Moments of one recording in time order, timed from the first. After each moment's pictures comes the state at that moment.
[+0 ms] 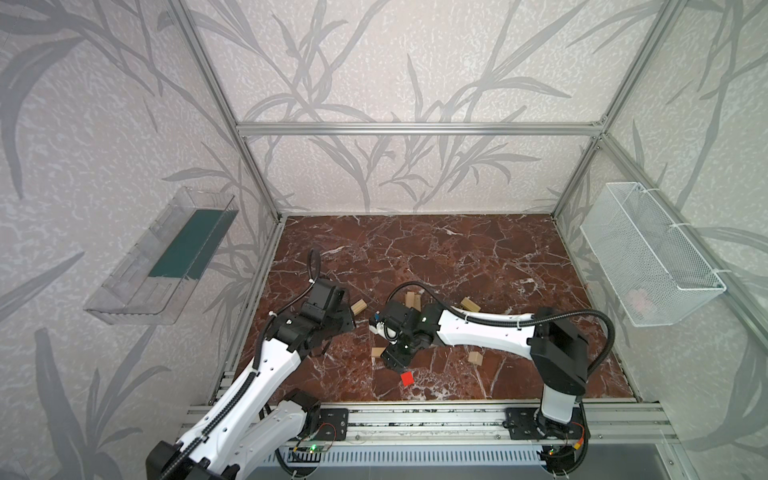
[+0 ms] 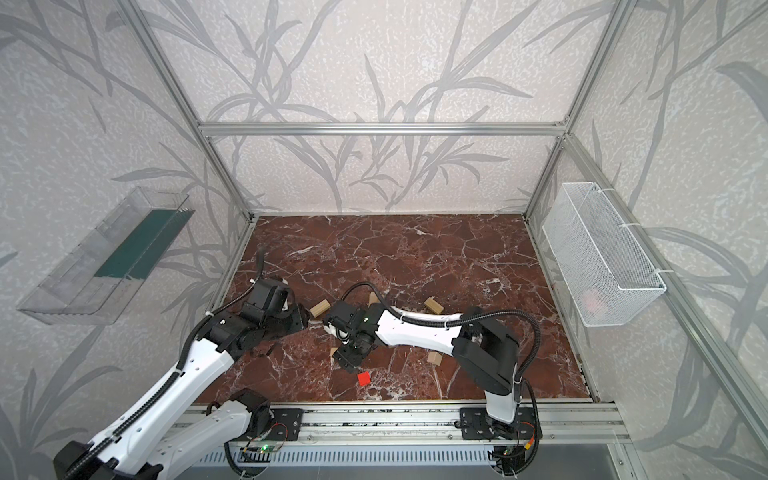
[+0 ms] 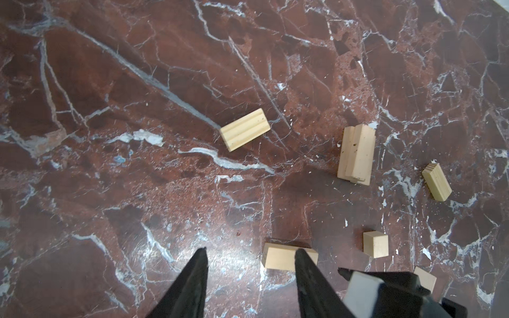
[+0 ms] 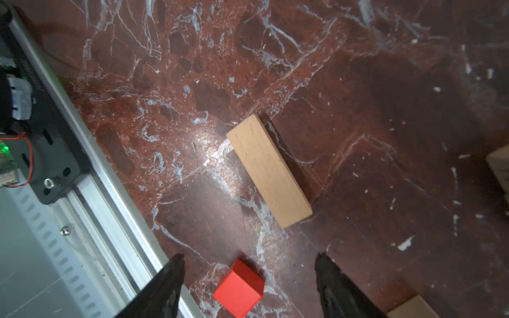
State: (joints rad) left arm -0.40 0.89 0.79 -0.88 -0.09 -0.69; right arm 1.13 1.88 1.35 -0.67 -0.15 0.21
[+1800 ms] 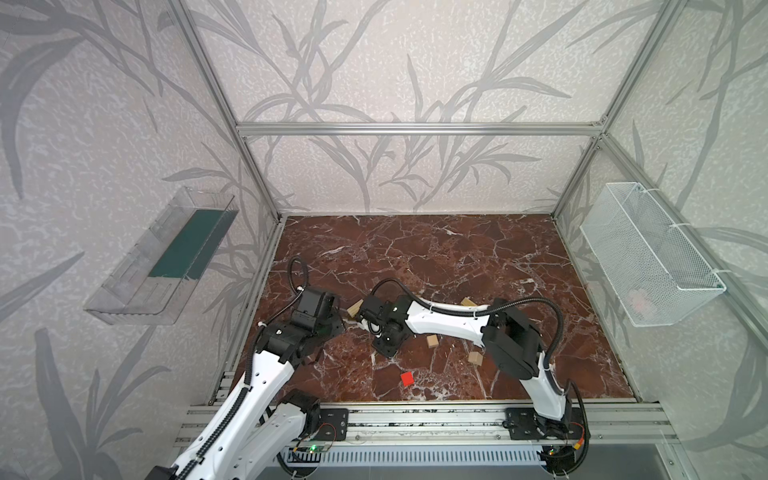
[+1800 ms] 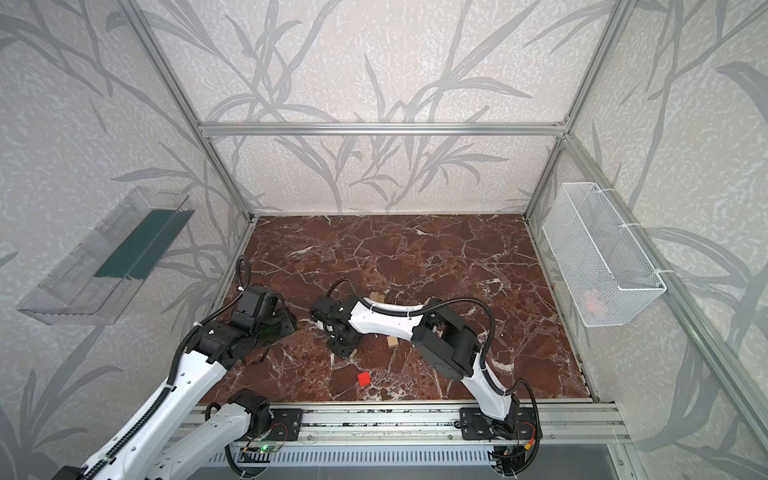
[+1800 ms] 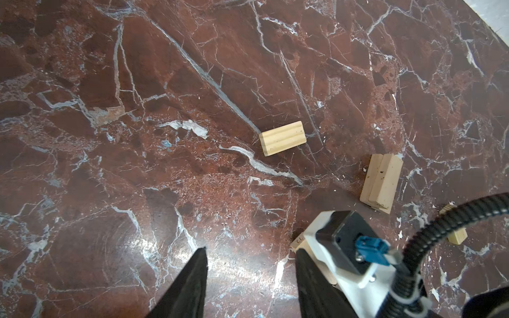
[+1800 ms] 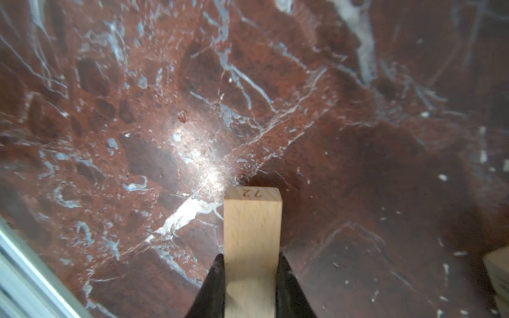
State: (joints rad) left arm -0.34 0.82 0.76 -0.93 -0.14 -0.78; right arm 1.10 2.13 1.64 -0.82 -0.09 0.16
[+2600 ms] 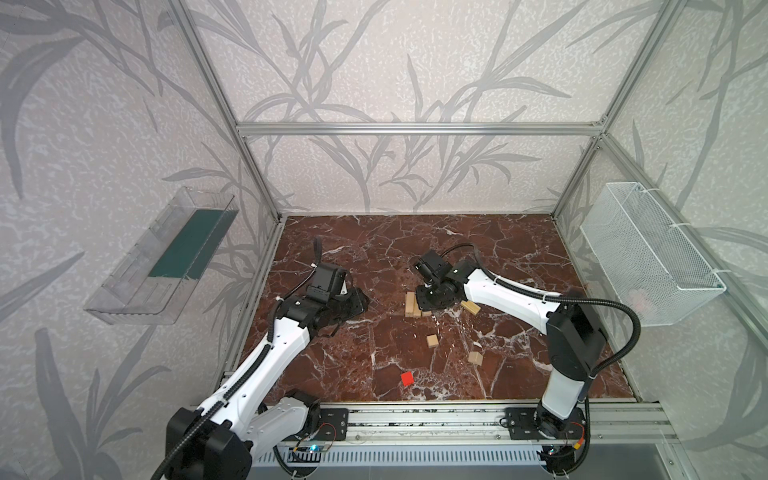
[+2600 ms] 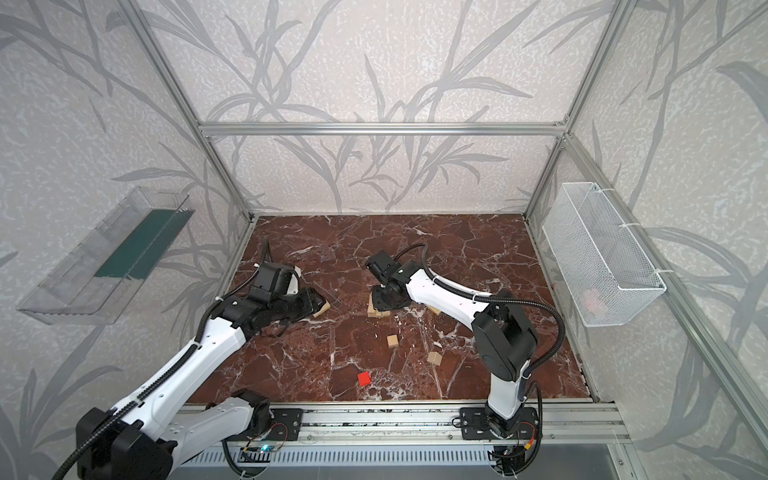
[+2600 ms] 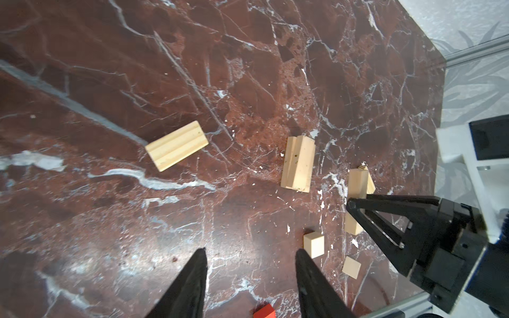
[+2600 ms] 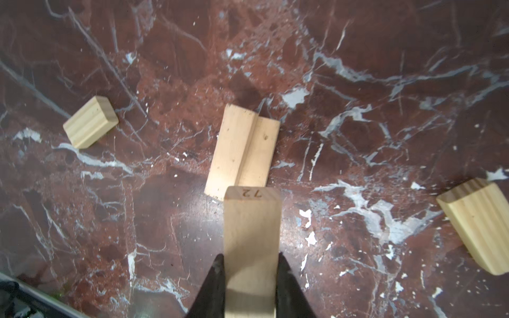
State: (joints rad) left arm -0.33 1.08 0.85 -0.67 0.19 -0.70; right arm 0.79 1.82 1.41 -0.75 -0.01 0.64
